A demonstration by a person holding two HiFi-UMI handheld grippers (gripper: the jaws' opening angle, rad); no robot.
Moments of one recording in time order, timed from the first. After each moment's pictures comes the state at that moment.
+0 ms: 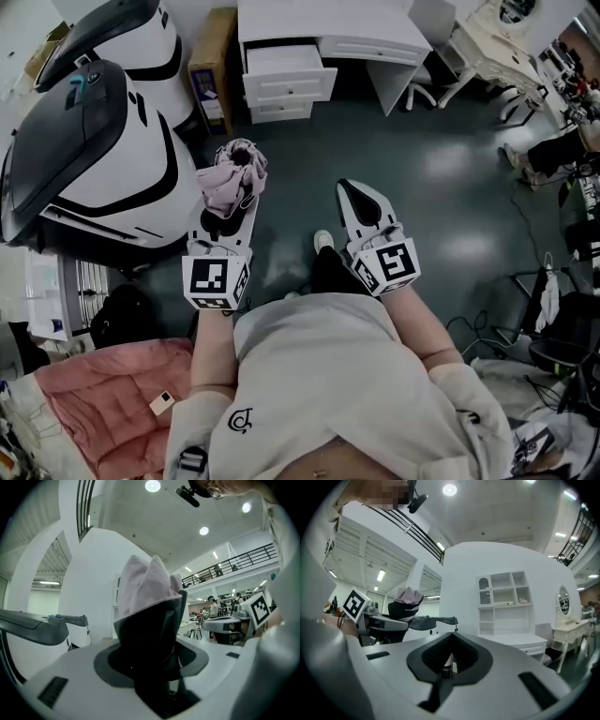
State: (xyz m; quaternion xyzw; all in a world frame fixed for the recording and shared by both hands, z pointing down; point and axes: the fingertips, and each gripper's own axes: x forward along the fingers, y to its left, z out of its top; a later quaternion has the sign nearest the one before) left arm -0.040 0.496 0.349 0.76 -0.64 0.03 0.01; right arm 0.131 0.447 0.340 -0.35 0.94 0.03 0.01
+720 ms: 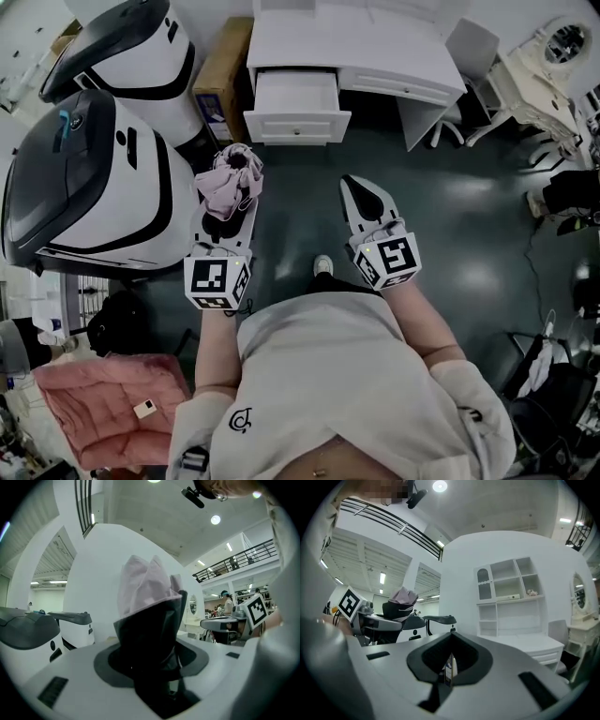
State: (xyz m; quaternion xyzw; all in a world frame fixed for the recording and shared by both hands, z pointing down) left arm -0.050 0.288 0.357 0.71 -0.70 0.04 0.04; right arm 0.120 0.200 0.348 -0.30 0.95 0.01 0.01
